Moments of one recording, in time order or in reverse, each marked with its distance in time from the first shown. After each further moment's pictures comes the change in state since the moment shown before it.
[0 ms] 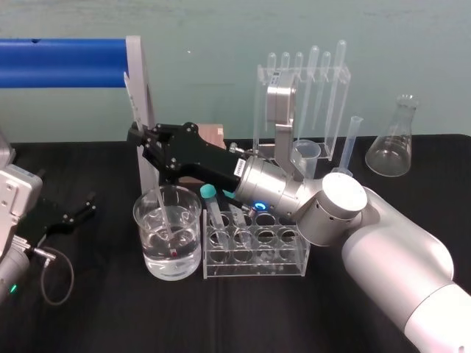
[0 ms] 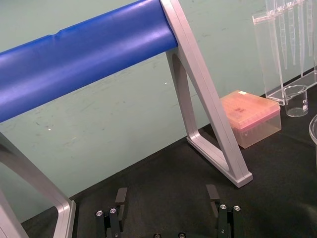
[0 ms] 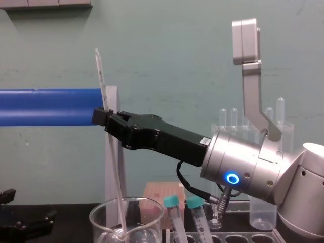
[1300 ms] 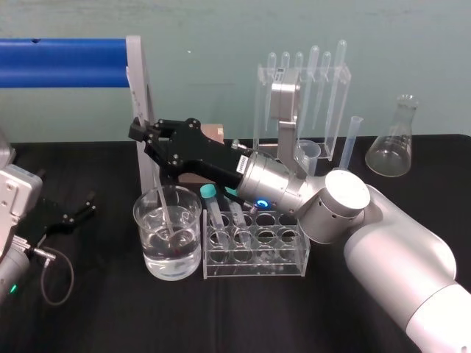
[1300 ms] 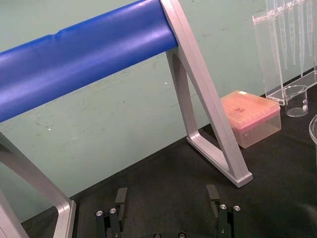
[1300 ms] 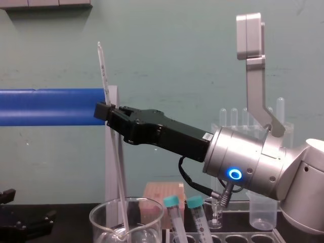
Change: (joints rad) left arm 0.000 0.000 0.000 0.000 0.000 0.000 0.000; right arm -0.006 0.001 0.020 -0.018 -0.012 0.003 0.005
